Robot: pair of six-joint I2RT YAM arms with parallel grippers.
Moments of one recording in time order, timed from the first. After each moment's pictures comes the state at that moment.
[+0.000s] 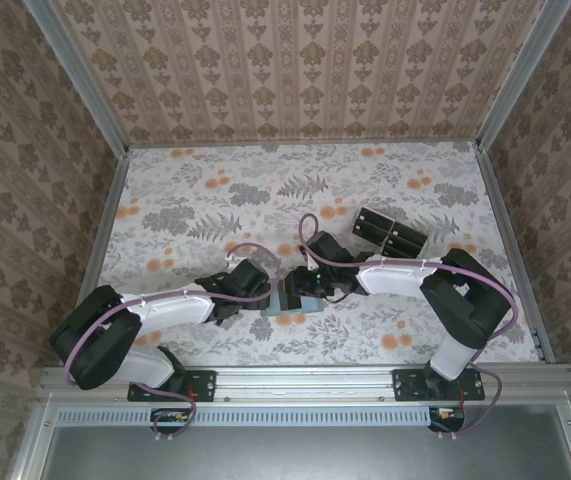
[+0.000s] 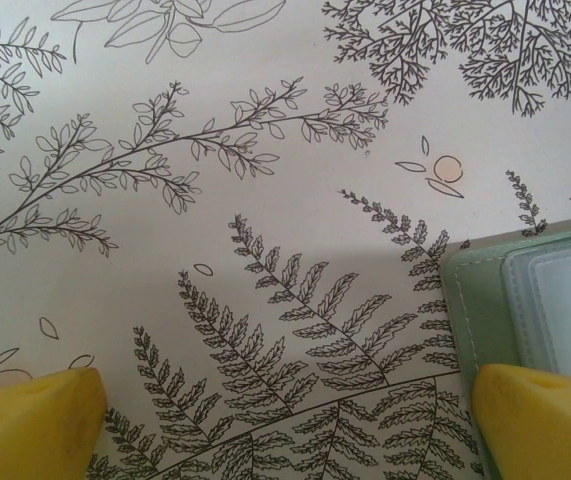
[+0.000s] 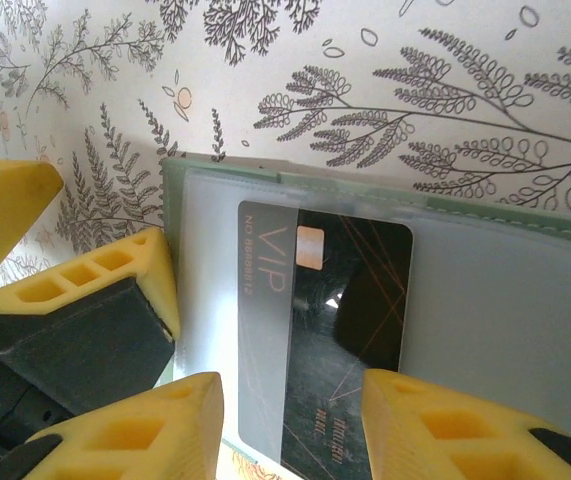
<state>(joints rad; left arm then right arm) -0.86 1.37 0.53 -0.26 -0.34 -0.63 0.75 1.69 0.85 -0.10 -0.31 0.79</state>
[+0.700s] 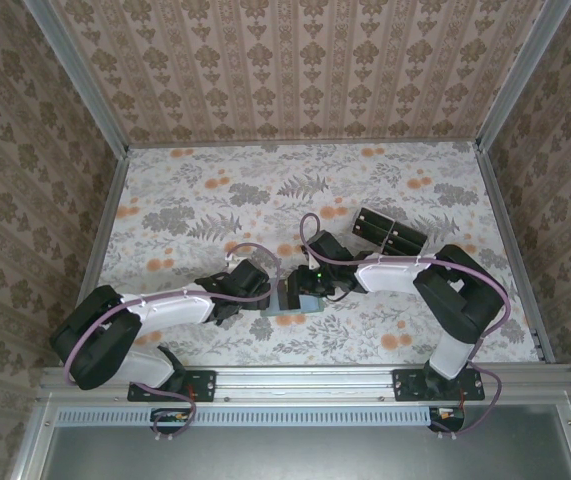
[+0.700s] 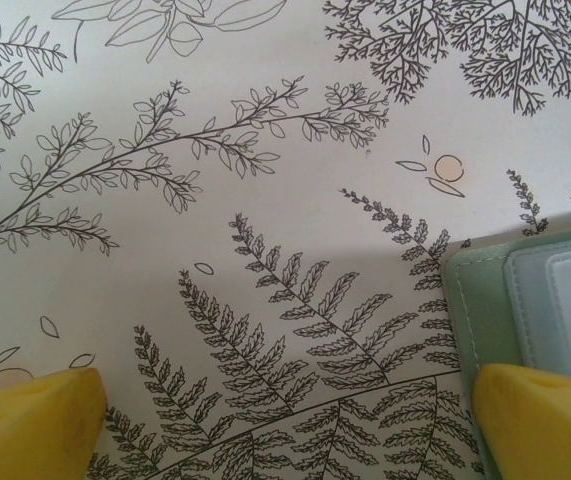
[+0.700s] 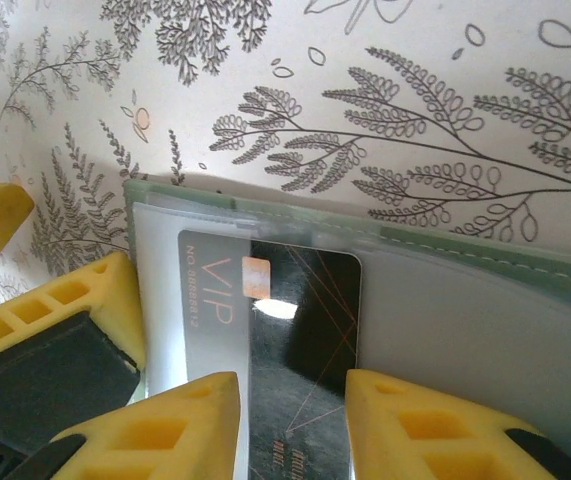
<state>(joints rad) -0.86 1.37 0.53 -0.27 -0.34 -0.64 0.73 1.73 0.85 -0.06 -0.32 0.80</state>
